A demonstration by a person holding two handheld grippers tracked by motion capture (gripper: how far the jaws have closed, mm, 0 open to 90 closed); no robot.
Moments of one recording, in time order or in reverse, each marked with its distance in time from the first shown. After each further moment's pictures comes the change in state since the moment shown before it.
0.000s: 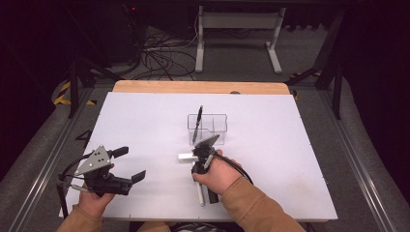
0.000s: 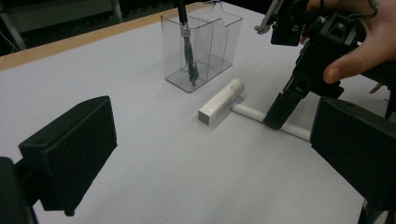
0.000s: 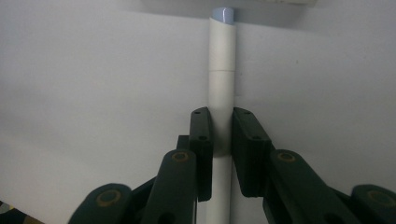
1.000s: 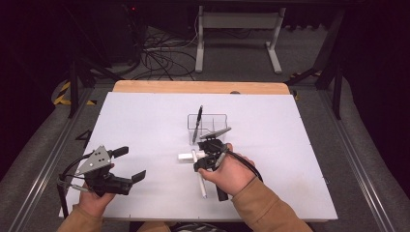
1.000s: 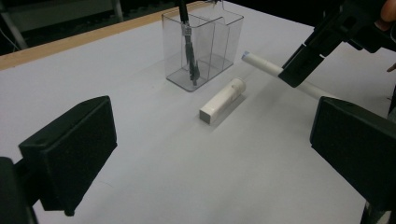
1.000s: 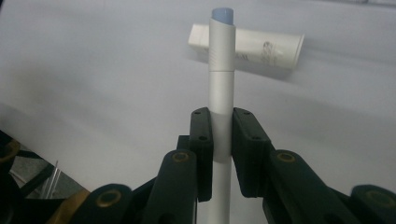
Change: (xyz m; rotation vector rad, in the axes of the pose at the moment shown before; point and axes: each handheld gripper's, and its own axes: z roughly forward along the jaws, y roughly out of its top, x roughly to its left) left arm 0.001 0.000 0.001 0.004 0.006 0.006; right arm -0.003 -0.011 -0.057 -0.192 0.111 -0.118
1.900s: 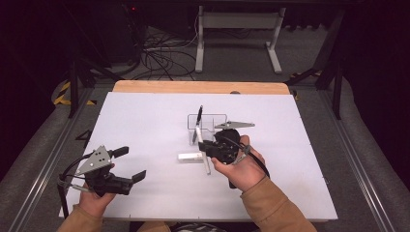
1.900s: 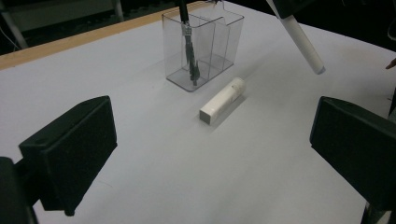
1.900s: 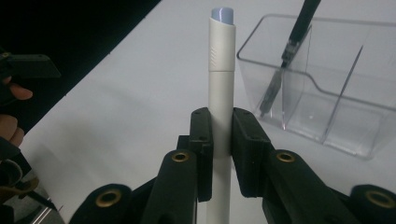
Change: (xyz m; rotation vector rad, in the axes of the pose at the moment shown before) left arm -0.001 0.000 0.001 -0.001 0.001 -0.006; right arm -0.025 0.004 -0.037 -0.418 0.130 -0.218
